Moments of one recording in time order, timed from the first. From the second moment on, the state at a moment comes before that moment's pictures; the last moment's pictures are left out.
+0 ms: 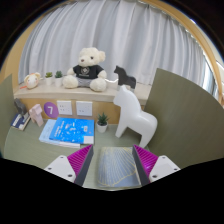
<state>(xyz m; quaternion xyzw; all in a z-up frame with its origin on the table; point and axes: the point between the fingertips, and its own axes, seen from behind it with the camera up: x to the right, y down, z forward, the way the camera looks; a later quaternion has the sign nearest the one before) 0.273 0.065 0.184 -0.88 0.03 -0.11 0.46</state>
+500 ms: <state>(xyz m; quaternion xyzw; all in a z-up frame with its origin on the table) 0.115 -0.079 0.243 -0.86 0.00 -0.02 0.51</state>
